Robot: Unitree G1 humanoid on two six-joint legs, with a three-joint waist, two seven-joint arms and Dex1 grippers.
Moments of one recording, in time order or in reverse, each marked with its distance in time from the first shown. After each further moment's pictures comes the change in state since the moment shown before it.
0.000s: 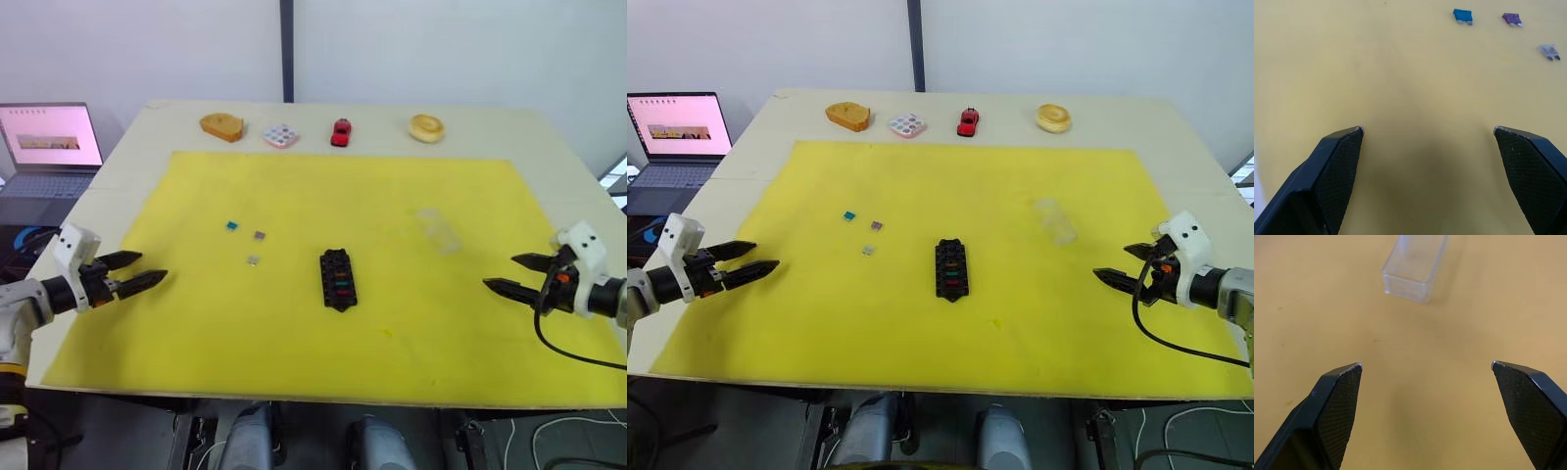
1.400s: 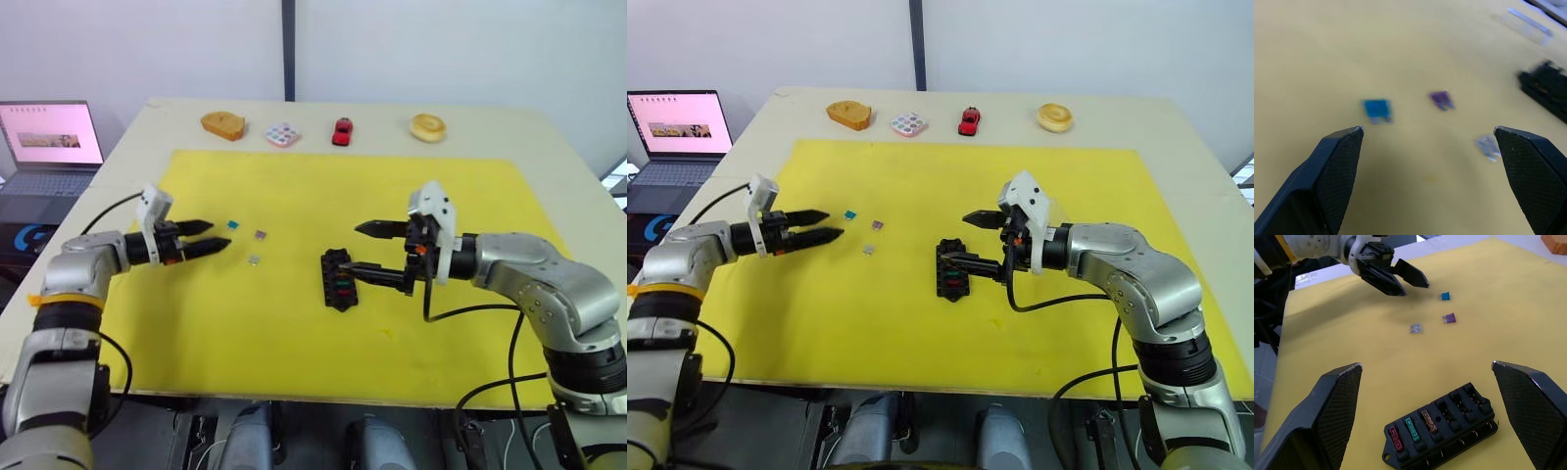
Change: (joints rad) left arm -0.451 -0.188 -0.211 0.299 0.064 -0.001 -0.049; right arm -0.371 0.295 0.358 -0.473 0.267 0.284 -0.164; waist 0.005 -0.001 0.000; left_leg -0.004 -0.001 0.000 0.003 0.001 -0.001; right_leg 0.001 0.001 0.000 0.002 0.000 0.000
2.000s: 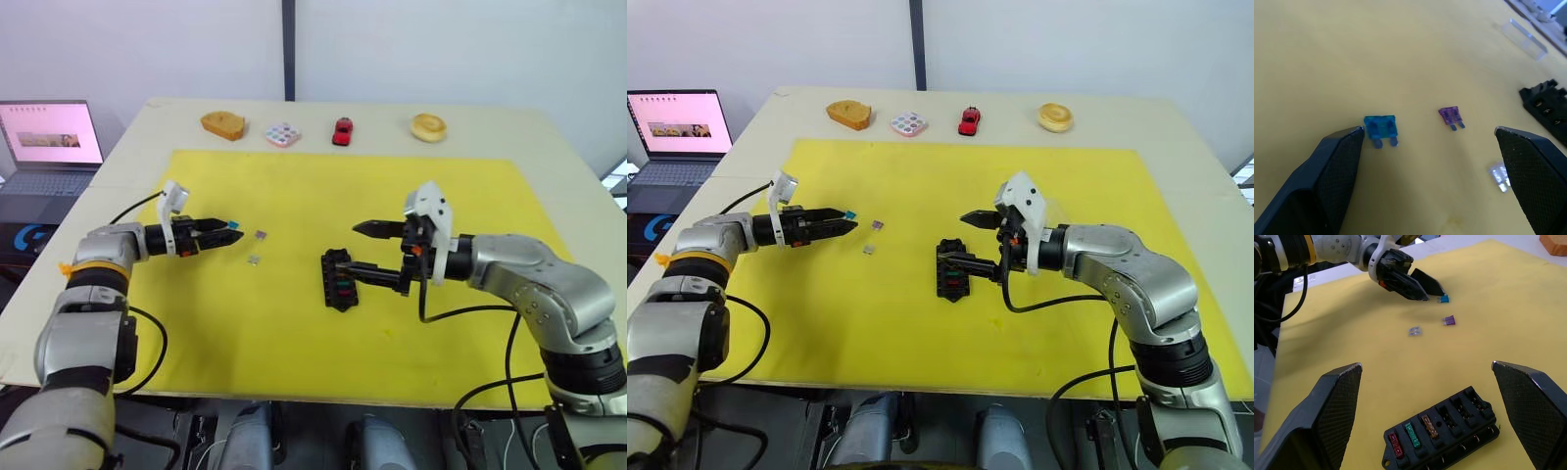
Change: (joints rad) left arm -0.236 -0.082 -0.035 0.392 0.144 0.023 -0.191; right arm 0.007 0.012 0.012 -0.011 0.002 -0.002 -0.045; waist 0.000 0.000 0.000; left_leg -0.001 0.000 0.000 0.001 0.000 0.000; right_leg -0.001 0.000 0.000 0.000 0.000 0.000
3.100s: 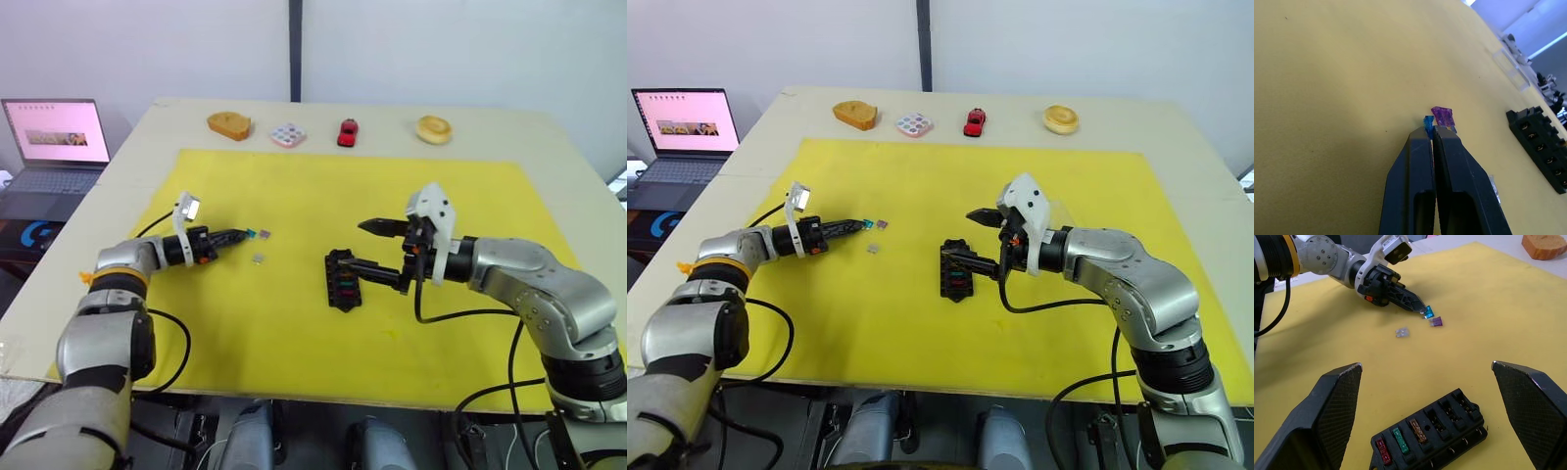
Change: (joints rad) left arm 0.025 -0.082 0.132 0.038 -0.012 0.079 0.068; right arm 0.023 0.000 -0.008 -0.018 -0.021 -0.017 -0.046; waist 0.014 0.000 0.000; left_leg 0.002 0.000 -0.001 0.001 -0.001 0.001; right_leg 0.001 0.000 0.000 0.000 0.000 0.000
